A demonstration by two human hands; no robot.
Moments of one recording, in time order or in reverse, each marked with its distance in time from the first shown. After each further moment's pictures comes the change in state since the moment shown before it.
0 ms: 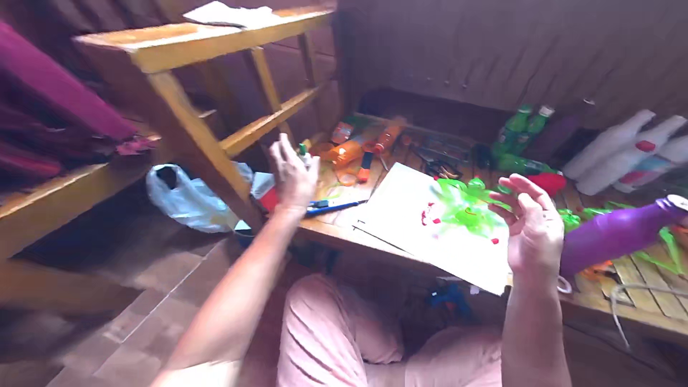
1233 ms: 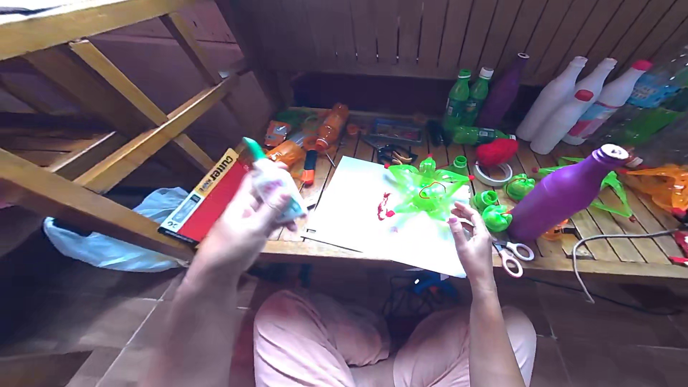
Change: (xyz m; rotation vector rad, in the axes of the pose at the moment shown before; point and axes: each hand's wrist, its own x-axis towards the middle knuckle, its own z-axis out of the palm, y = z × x) left_hand -0.056 0.061 -0.025 -0.763 -0.543 -0.049; right_hand -0.035 0.099 -0.064 -0.519 0.018 -0.060
